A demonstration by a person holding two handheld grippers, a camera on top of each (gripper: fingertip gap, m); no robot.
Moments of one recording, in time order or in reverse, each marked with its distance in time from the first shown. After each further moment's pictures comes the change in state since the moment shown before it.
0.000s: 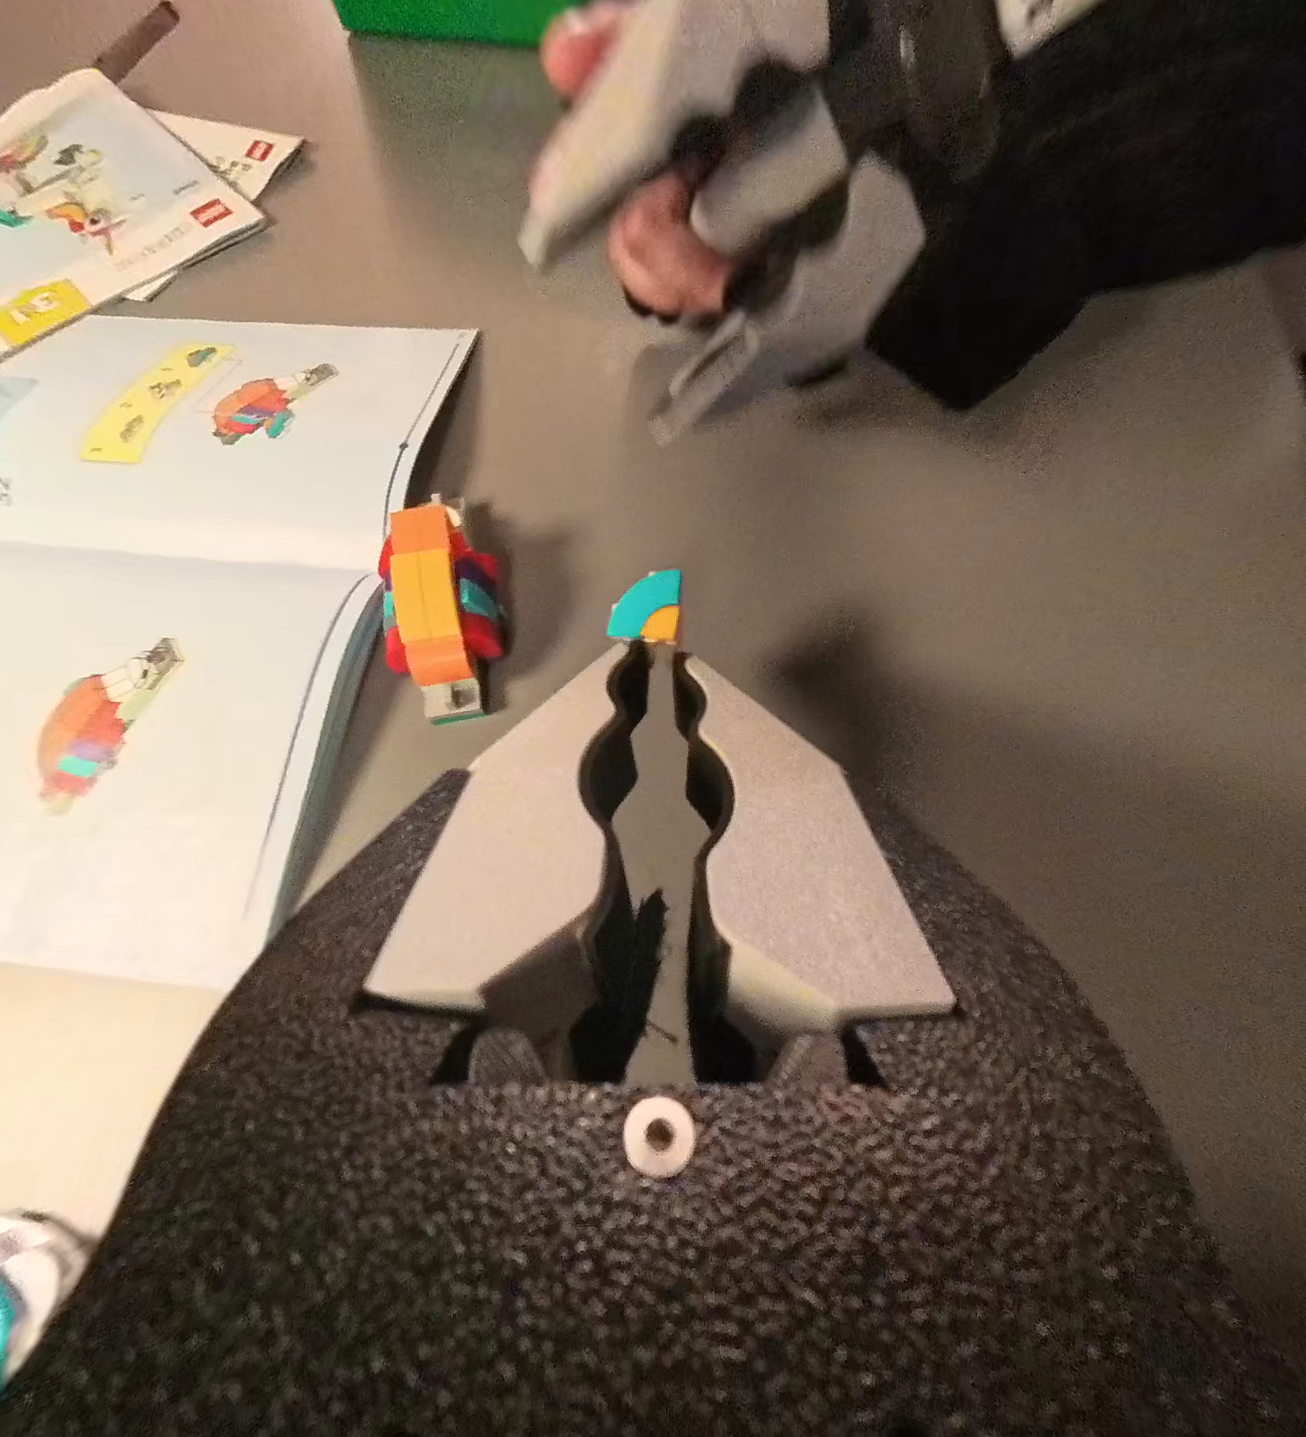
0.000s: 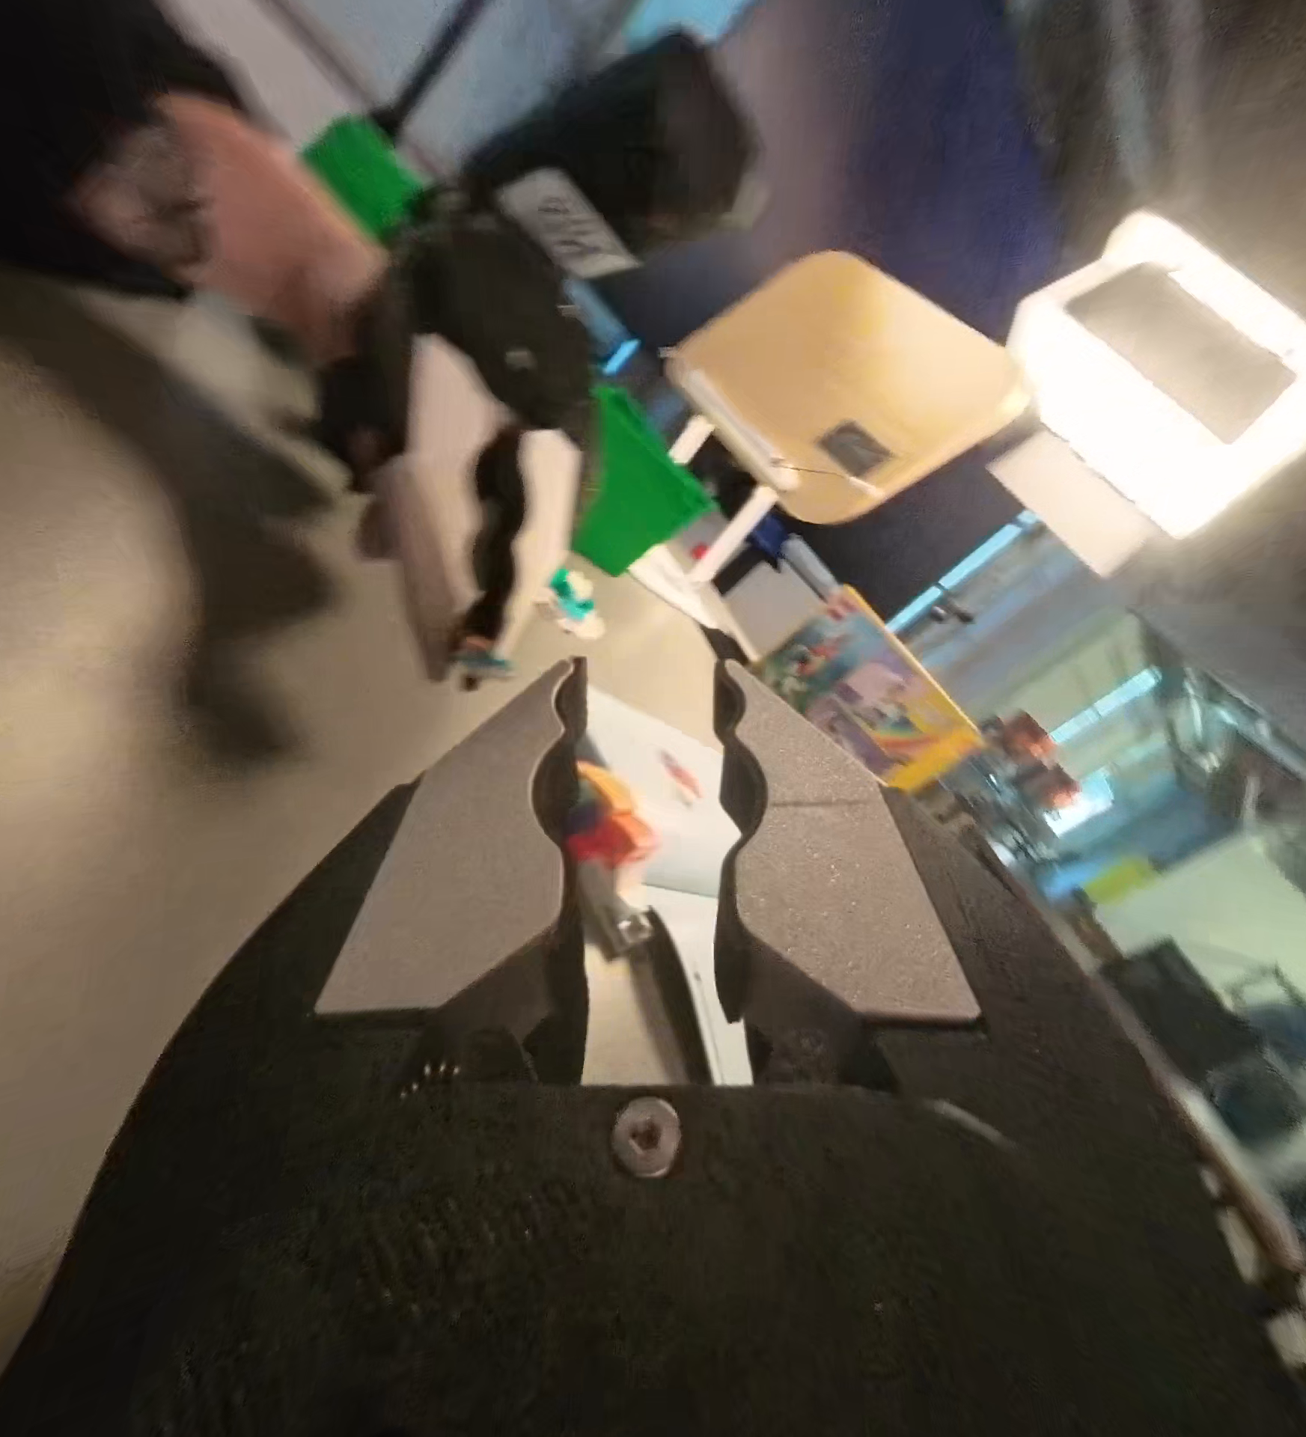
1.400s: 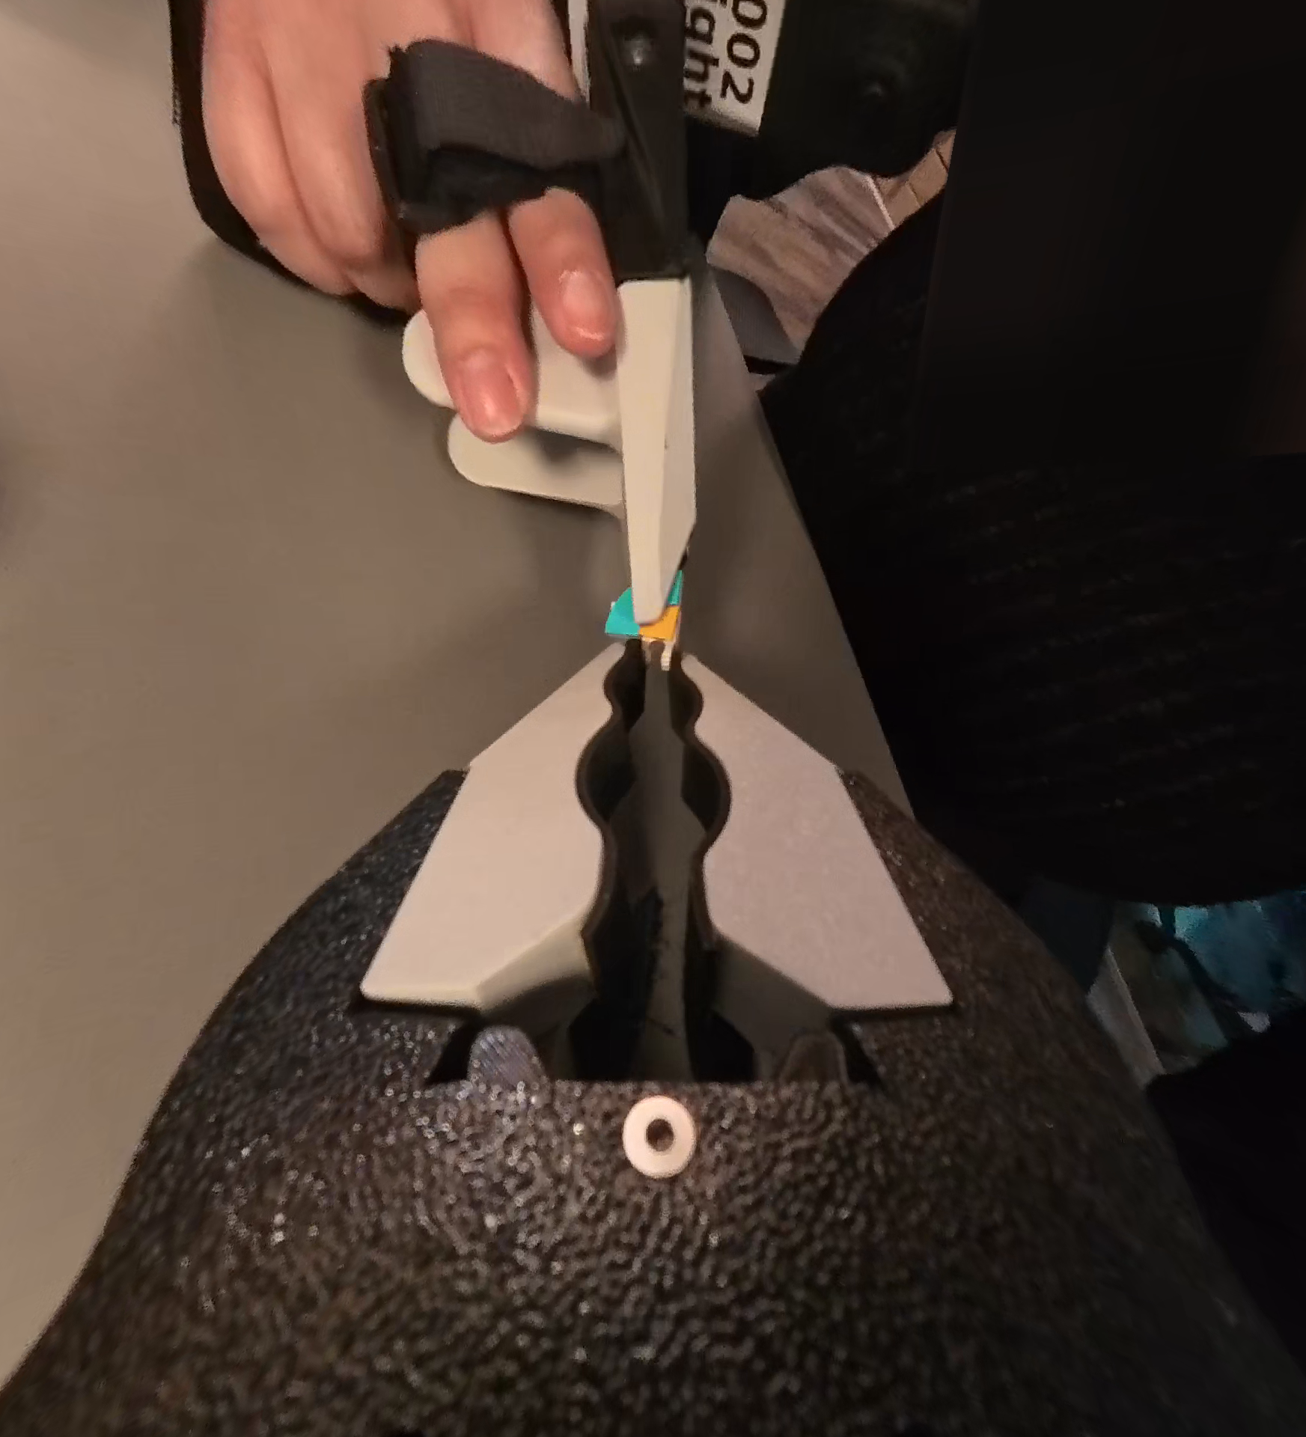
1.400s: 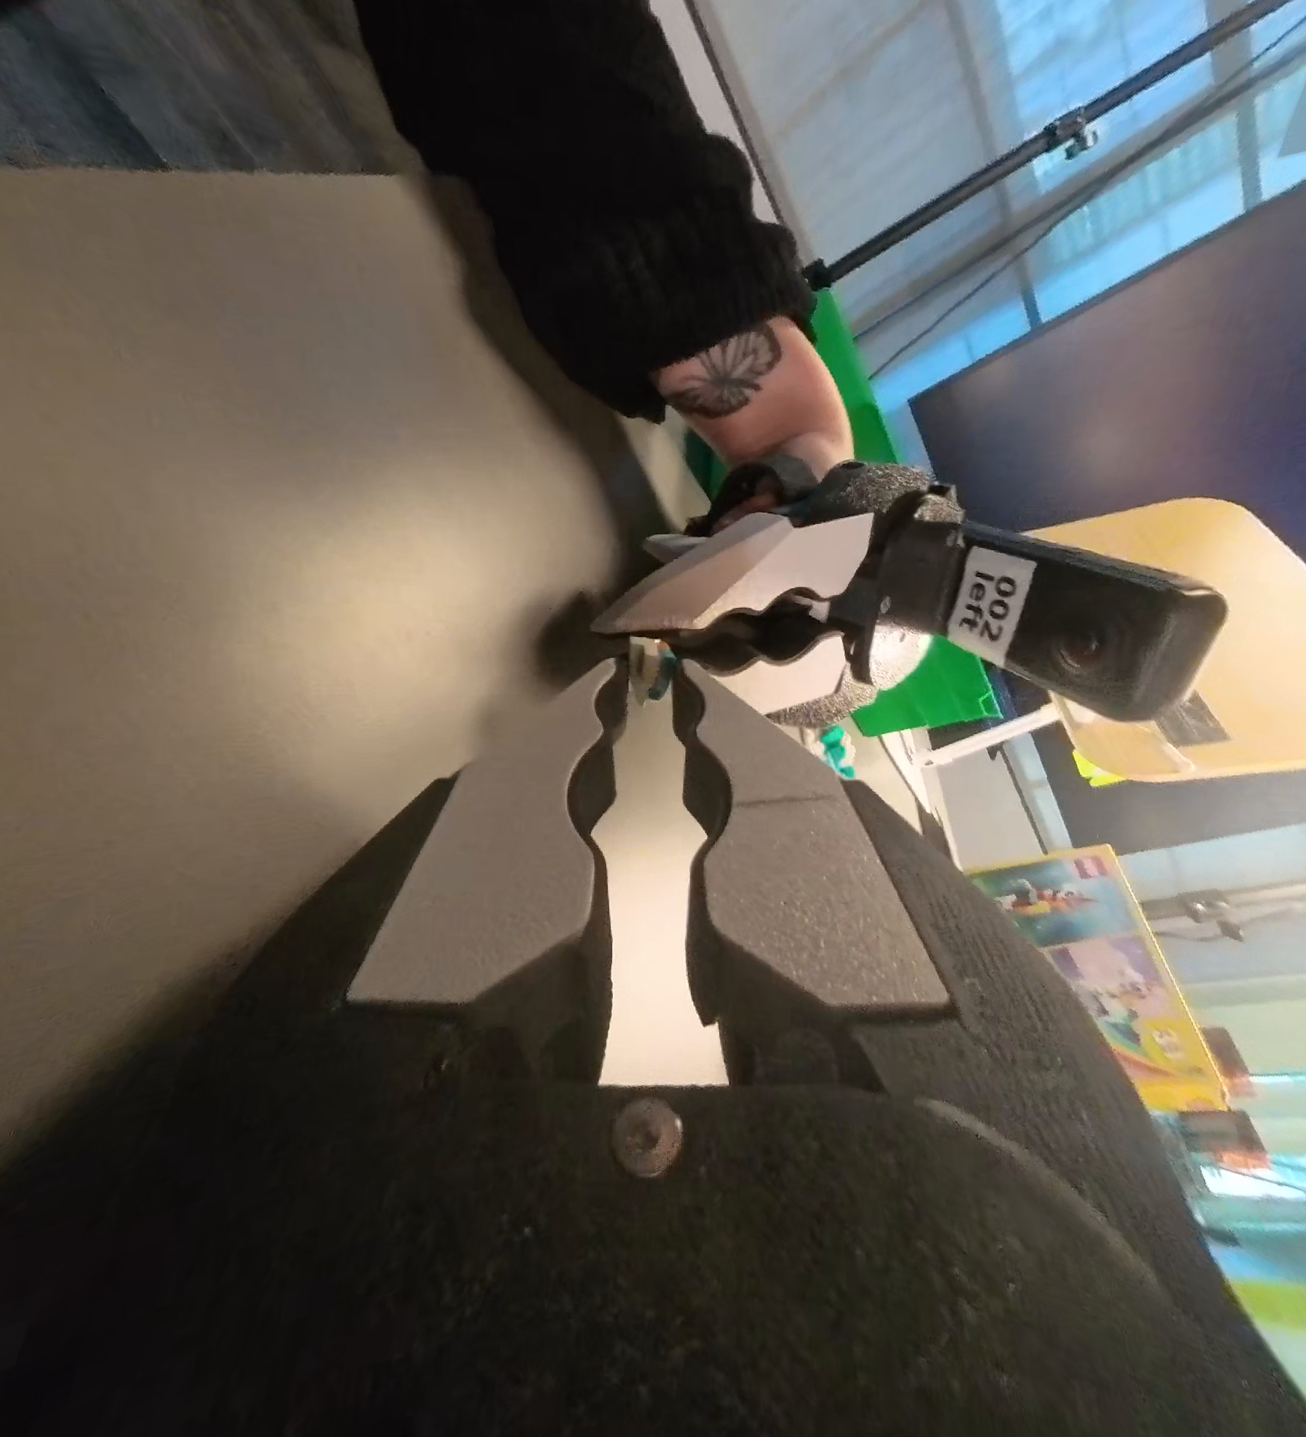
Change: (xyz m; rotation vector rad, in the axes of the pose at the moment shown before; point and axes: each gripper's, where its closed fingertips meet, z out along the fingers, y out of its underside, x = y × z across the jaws) left arm 0.089 0.016 -0.018 -0.092 0.704 -0.273; right arm -0.117 -0.036 -0.001 0.117 -0.461 -0.242
